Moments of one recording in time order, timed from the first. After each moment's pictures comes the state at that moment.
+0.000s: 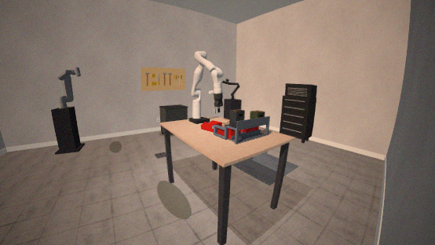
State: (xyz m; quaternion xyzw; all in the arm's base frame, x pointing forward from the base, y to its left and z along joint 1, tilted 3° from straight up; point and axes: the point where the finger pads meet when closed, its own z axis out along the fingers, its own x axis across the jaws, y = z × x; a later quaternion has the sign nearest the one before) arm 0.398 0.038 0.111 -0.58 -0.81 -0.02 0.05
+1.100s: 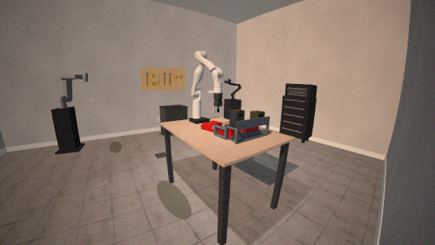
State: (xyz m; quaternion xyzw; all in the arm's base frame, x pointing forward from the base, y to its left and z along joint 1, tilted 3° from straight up) arm 0.389 0.036 0.113 -0.58 -0.81 -0.01 0.04
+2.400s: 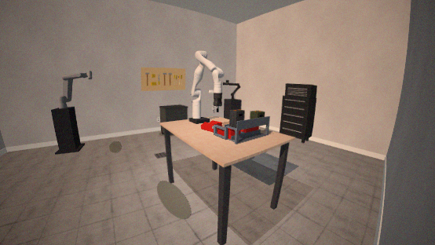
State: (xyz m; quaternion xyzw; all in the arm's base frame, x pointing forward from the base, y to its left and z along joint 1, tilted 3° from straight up) arm 0.382 0.034 0.115 -0.58 -0.81 0.00 0.03
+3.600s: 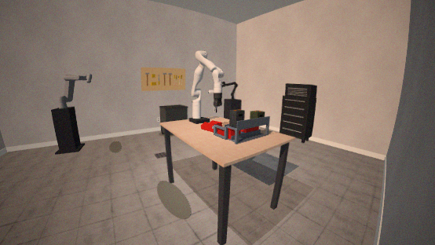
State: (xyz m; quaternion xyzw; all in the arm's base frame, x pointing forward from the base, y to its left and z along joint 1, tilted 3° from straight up) arm 0.381 0.034 0.115 -0.58 -0.81 0.01 0.03
